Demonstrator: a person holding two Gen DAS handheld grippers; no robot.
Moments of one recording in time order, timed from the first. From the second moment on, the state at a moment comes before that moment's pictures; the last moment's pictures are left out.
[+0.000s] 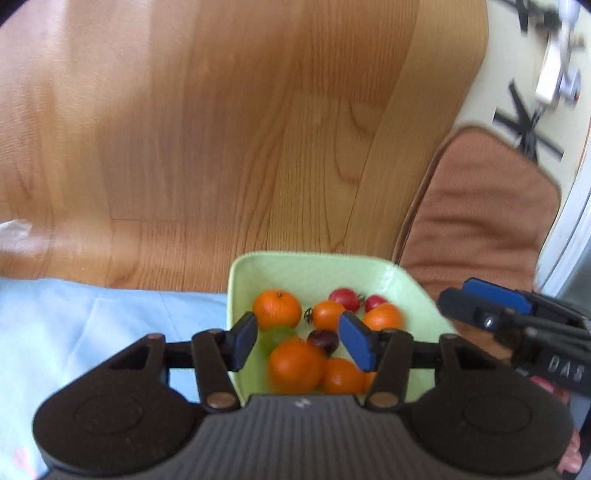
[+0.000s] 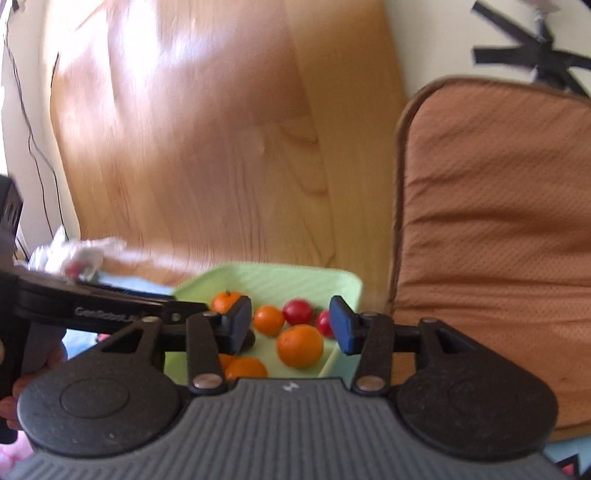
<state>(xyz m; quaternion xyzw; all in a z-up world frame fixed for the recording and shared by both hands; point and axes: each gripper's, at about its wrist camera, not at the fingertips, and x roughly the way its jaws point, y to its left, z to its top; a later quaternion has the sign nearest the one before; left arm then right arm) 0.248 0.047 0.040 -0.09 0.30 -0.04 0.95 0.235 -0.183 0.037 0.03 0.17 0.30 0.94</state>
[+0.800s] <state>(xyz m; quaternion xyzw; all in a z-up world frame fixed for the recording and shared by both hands) 0.214 0.091 -0.008 -0.30 0.44 -0.16 0.83 0.207 -0.182 0.005 0.10 0.33 0.34 0.87</state>
